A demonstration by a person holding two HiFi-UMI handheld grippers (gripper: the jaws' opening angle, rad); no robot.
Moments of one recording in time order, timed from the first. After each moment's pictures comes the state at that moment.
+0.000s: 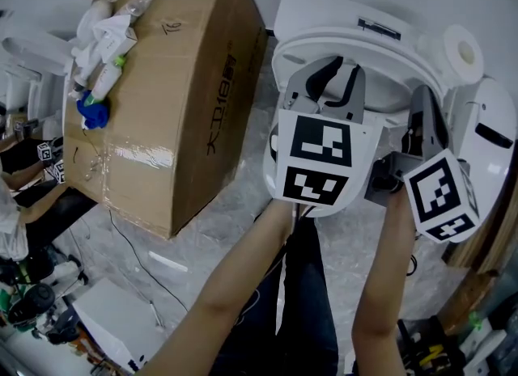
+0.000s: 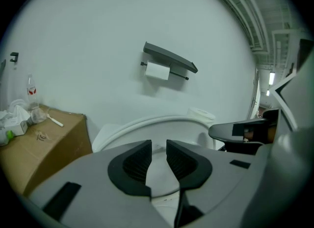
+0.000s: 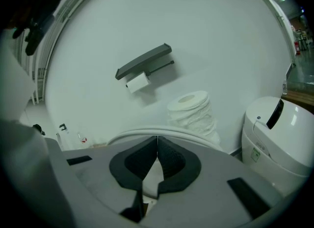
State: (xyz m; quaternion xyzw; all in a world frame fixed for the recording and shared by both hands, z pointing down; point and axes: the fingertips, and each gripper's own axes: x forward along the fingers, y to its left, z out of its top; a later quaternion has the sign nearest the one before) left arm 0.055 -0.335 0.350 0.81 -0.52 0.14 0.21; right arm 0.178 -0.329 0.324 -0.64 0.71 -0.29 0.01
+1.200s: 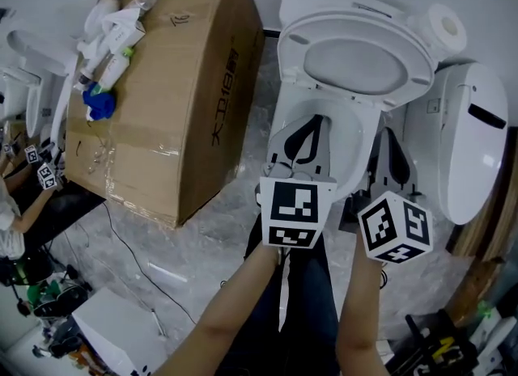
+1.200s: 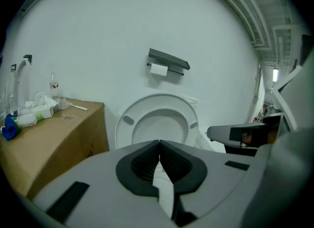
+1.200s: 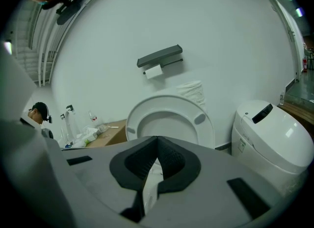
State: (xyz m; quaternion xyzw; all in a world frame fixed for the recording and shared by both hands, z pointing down) left arm 0.021 -0.191 0.372 0.79 -0.54 0.16 0.23; right arm 0.137 -0.186 0.361 -0.62 0.73 -0.28 -0.07
